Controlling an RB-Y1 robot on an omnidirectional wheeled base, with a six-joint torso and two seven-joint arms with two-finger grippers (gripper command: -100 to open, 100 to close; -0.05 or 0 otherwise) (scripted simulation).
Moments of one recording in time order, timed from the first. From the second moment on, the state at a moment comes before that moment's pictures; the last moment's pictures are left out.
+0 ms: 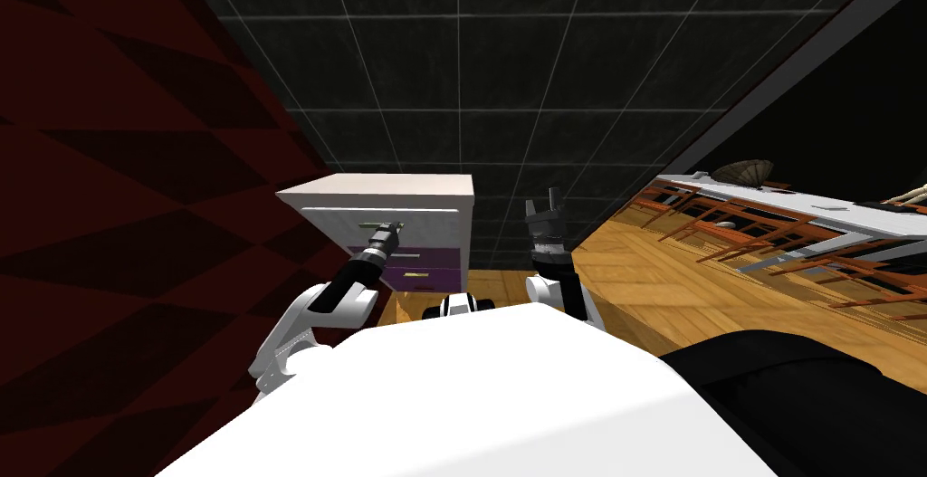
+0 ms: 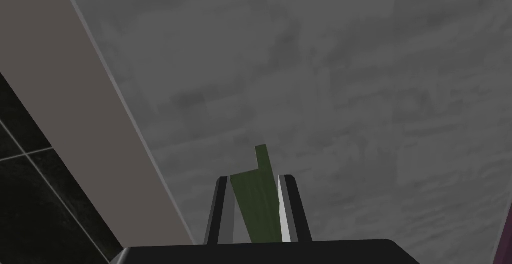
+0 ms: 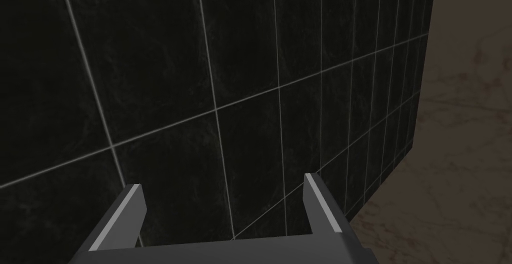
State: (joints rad) left arm 0.30 0.41 -0.12 -2.42 -0.05 0.57 0.22; right arm 0.46 -0.04 -0.02 -2.38 0.04 -0.37 -0.17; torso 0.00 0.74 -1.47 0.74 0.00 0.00
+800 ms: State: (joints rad) left arm 0.32 0.45 -0.14 -2.48 -0.06 0.60 0.26; right arm 0.46 -0.04 -0.02 -2.37 0.04 -0.37 -0.17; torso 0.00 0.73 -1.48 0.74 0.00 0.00
